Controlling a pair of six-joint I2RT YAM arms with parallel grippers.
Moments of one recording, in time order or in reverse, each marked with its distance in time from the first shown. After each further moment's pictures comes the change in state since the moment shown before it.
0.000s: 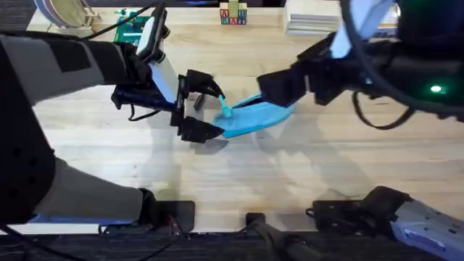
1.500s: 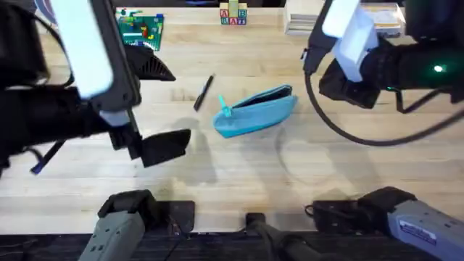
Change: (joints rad) left arm 0.111 -0.846 0.101 -0.272 -0.452 -0.272; right arm -0.301 0.077 0.000 -0.231 -0.006 -0.956
